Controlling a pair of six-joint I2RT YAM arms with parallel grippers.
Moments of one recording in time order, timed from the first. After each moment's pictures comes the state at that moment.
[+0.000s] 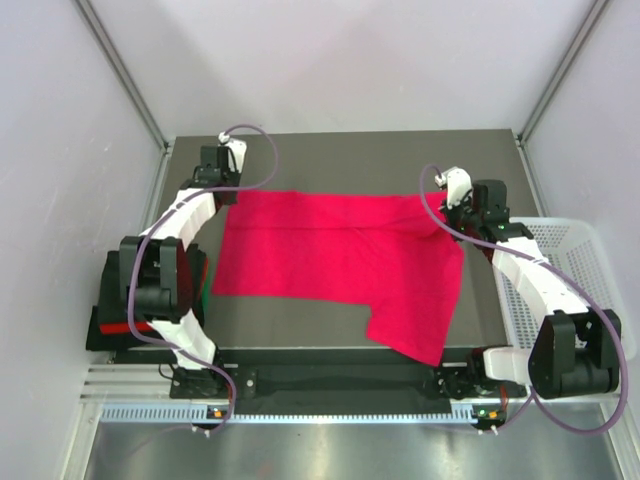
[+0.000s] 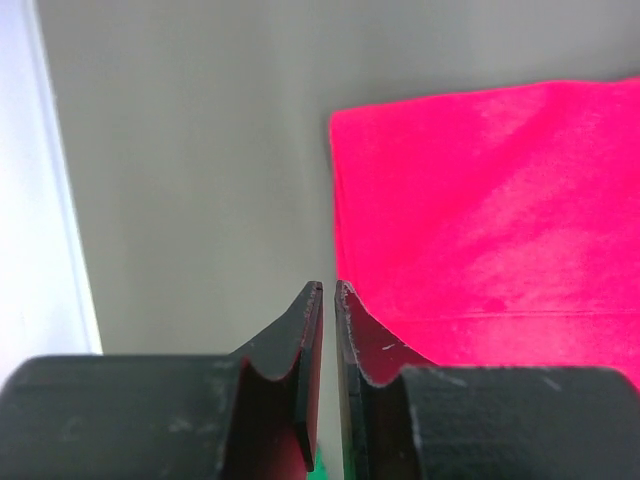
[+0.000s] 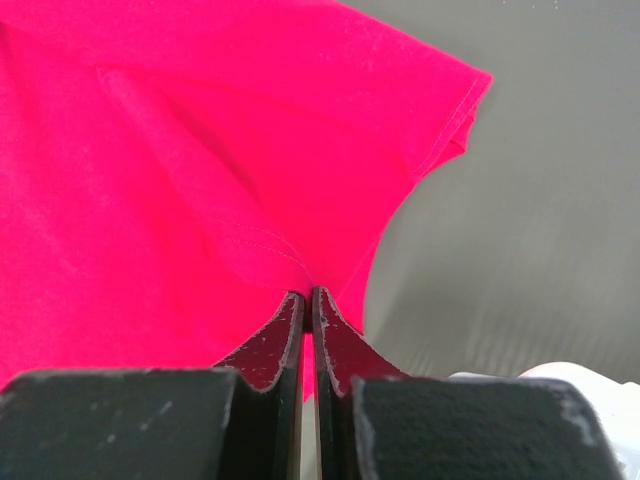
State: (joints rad) left arm -0.07 1.73 1.30 -0.29 -0.16 0.22; right arm 0.10 1.26 0.86 -0.31 -0.15 -0.36
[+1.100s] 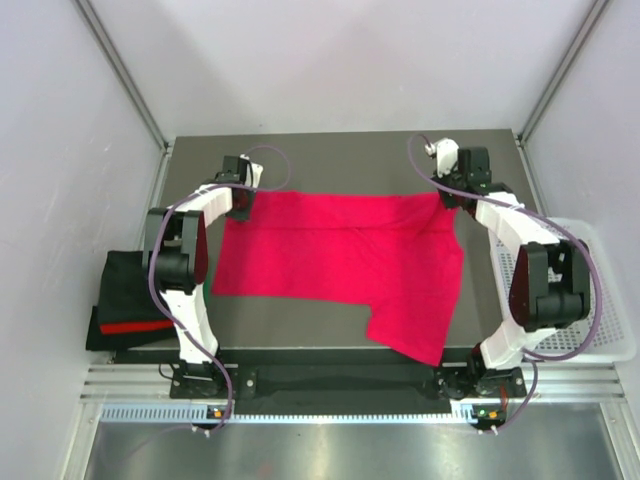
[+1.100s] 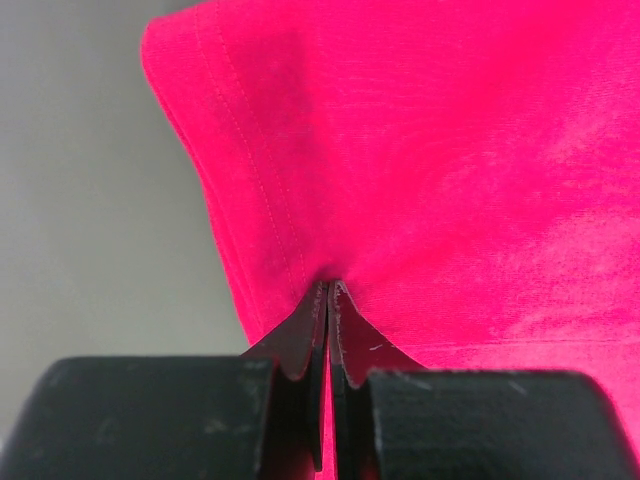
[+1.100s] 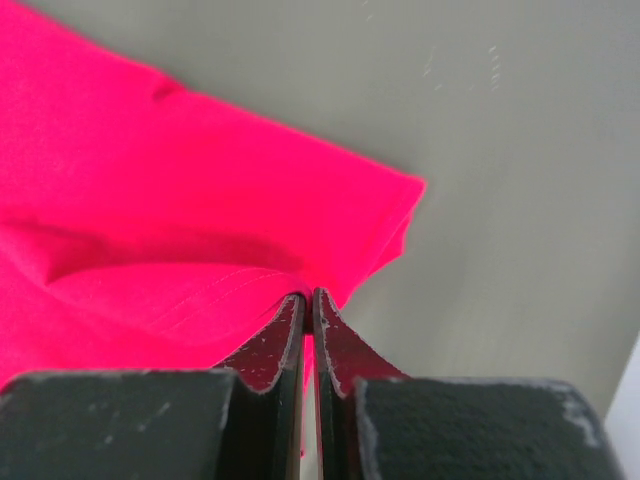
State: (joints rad) left arm -0.10 2.00 1.38 -0.40 -0.12 0.21; right arm 0.11 1.63 1.16 -0.27 -0.07 -0.36
